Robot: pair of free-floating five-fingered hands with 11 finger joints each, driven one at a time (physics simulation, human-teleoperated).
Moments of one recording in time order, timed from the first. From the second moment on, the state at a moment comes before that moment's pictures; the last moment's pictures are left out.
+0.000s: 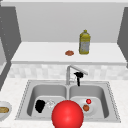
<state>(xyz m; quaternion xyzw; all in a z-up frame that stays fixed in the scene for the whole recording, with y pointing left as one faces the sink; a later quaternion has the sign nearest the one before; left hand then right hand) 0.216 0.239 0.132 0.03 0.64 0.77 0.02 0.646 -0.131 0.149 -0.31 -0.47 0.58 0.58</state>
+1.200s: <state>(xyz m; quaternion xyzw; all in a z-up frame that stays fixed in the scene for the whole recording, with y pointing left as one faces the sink) 0.216 0.239 0.132 0.03 0.64 0.77 0.02 0.685 -0.132 0.132 -0.33 -0.46 0.56 0.60</state>
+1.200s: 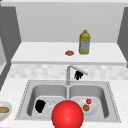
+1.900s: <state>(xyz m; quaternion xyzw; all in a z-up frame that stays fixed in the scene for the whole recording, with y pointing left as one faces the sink) 0.216 0.239 0.132 0.03 0.64 0.77 0.02 0.684 -0.129 0.090 -0.36 -0.46 0.53 0.61</state>
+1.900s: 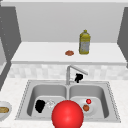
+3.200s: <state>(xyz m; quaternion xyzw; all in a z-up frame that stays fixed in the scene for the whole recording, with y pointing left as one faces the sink) 0.216 0.239 0.132 0.03 0.64 0.77 0.02 0.675 -0.091 0.163 -0.45 -0.23 0.55 0.66</state>
